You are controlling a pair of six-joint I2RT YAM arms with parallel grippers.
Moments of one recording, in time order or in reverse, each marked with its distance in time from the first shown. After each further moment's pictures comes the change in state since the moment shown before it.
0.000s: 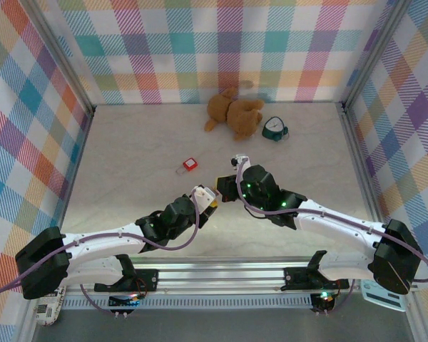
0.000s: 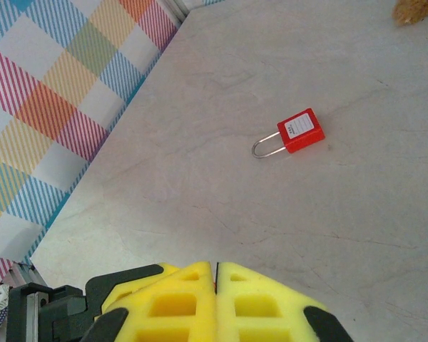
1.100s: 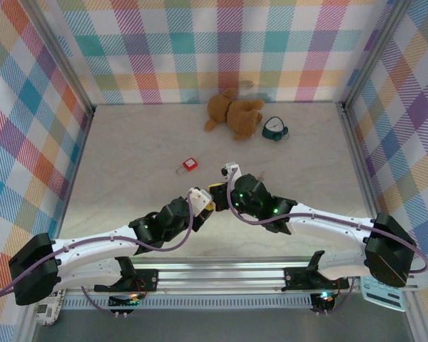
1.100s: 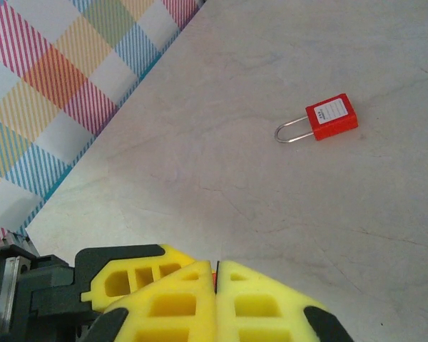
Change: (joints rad) left arm 0.000 -0.085 -0.007 -0.117 0.023 -0.037; right arm 0.084 0.057 -0.049 0.111 0.025 -0.048
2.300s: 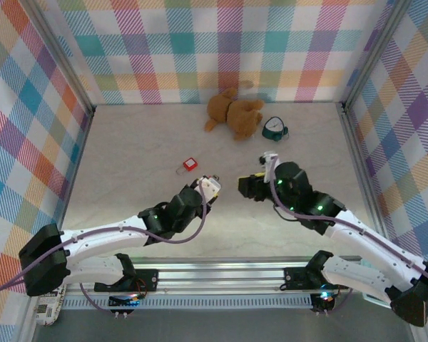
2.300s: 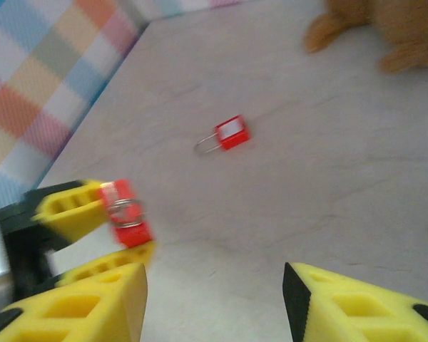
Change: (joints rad) left arm 0.000 0.140 0.207 -0.060 -0.206 0.157; right arm -0.302 -0.360 0.079 -0.492 -0.096 -0.068
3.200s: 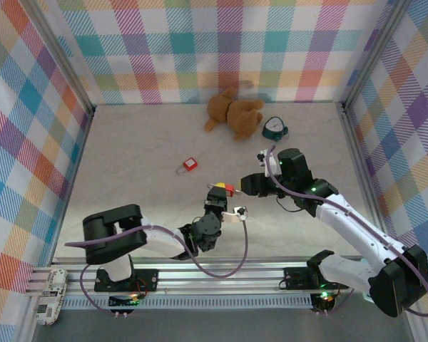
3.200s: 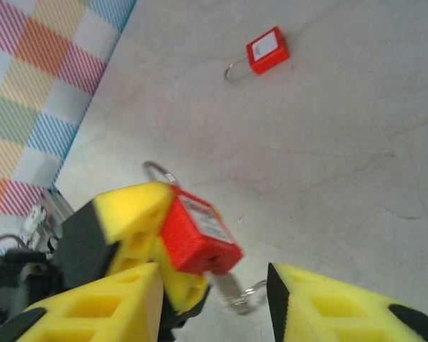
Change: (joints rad) left arm -0.218 0.518 -0.137 1.033 -0.452 1.268; right arm -0.162 0.180 0.011 -0.028 -0.454 -0.071
